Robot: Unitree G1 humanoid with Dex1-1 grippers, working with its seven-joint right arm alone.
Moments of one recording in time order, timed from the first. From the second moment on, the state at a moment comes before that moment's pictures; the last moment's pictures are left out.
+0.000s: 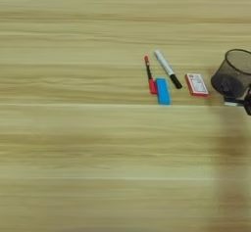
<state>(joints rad) -0.22 -0.43 -0.40 0.21 0.04 0.43 0.14</state>
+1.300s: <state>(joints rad) -0.36 -0.46 -0.38 0.57 0.05 0.22 0.15</state>
